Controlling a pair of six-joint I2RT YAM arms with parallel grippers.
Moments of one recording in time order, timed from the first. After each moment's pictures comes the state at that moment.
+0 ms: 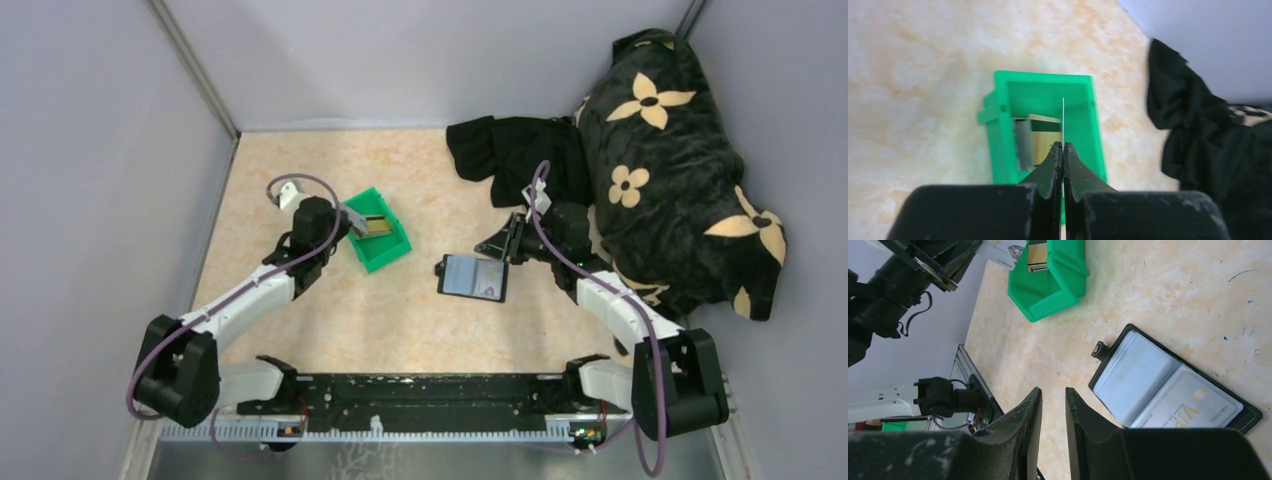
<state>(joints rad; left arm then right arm) -0.44 1.21 0.68 0.15 -0.42 -0.90 0.23 1.15 0.56 0.16 -0.72 0.59</state>
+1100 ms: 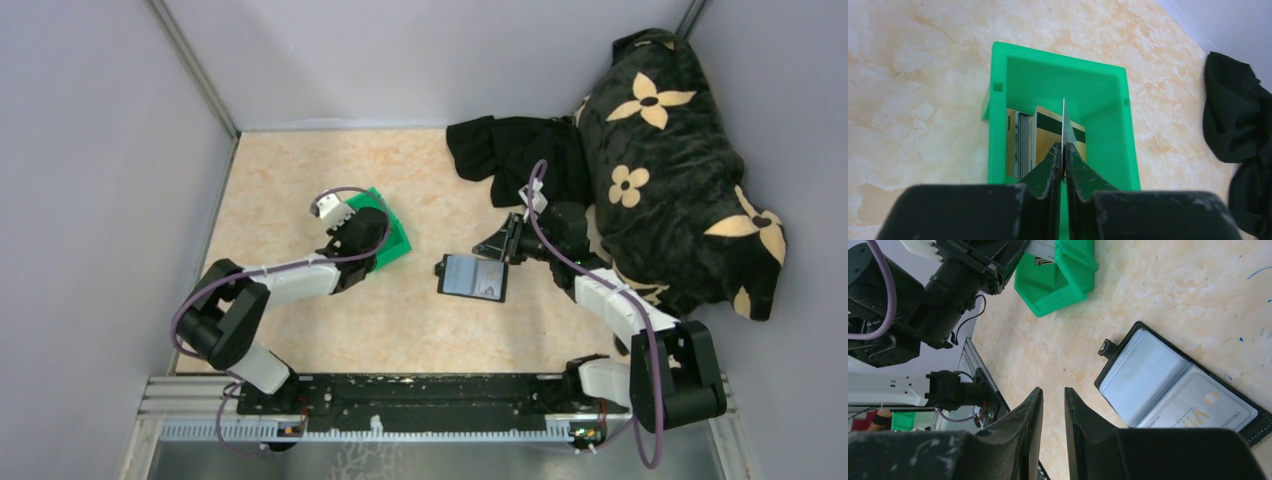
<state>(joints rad) -0.65 1.56 0.74 0.27 -0.87 -0.97 0.23 1.19 0.56 0.20 -0.77 0.60</state>
